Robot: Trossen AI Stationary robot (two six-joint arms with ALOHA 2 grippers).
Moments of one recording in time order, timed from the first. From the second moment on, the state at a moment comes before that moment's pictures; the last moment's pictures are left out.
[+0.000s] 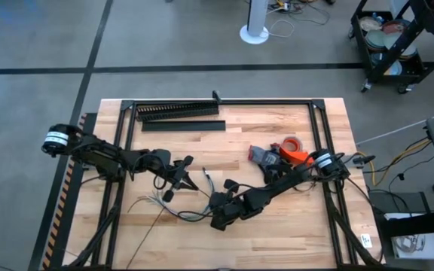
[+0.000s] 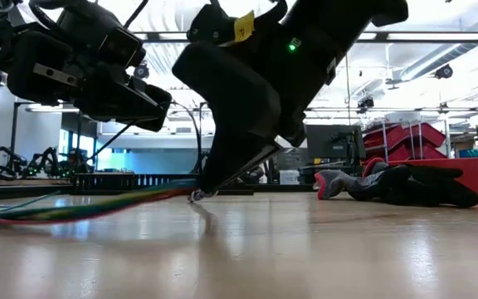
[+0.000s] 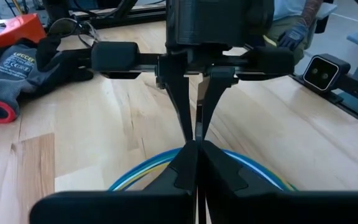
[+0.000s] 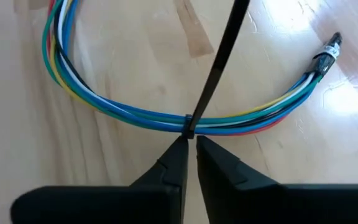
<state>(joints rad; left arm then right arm) -0.04 1.34 0.34 0.65 0.37 0.13 0.38 2.21 1.45 -0.31 0.44 0.57</state>
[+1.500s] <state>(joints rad) -0.12 1.32 0.35 0.93 0.36 -0.01 0.37 2.29 1.46 -0.23 0.45 0.50</state>
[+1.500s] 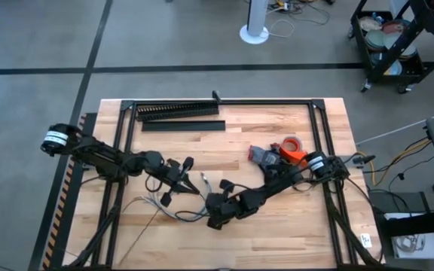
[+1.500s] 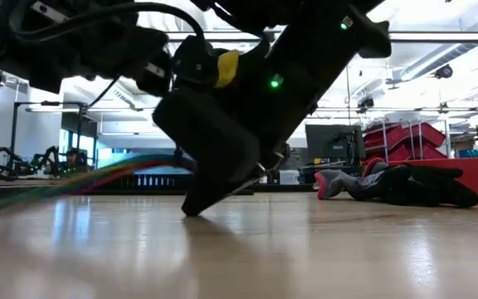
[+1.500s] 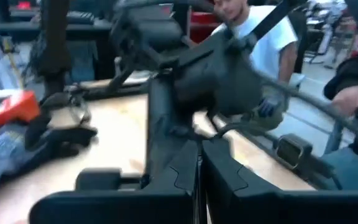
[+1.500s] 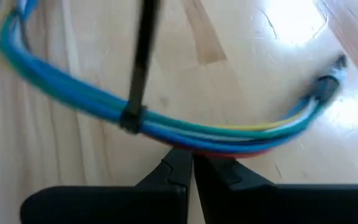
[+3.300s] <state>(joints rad) 0.58 1.06 0.70 -0.15 -0.01 0.28 0.30 1.73 1.46 -0.83 0.37 -0.06</state>
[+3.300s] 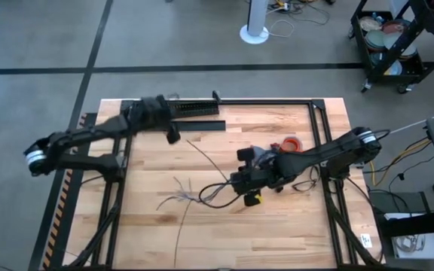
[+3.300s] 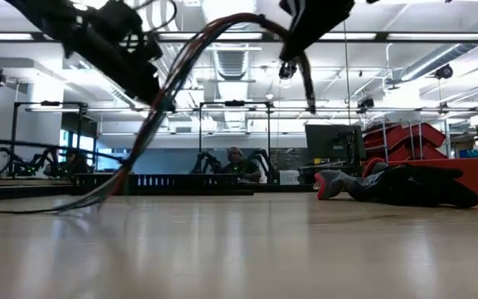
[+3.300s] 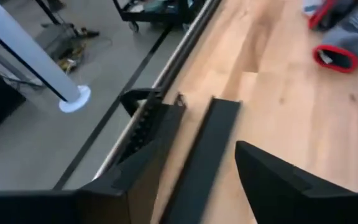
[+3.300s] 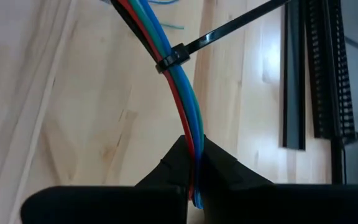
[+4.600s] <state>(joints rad) 0.90 1.84 1.08 -0.32 0.25 0.76 0.32 1.67 1.30 -0.92 0.45 0.18</state>
